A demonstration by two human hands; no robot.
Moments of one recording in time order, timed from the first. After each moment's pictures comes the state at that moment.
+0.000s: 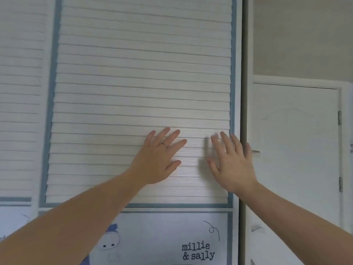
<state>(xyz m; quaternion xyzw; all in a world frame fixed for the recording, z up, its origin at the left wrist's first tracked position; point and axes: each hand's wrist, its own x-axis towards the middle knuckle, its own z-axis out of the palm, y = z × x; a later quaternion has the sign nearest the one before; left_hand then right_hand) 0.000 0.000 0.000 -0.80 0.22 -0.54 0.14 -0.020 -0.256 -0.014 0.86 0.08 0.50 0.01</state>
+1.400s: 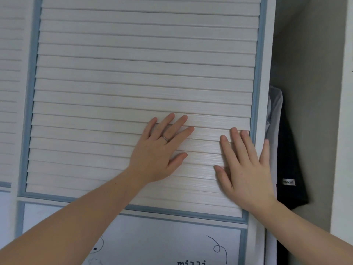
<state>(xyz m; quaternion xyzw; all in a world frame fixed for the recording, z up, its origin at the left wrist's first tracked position) 0.043 0.107 -0.016 -0.72 0.19 -0.65 0.13 0.051 -0.155 -0.045 0.76 0.18 0.62 0.05</state>
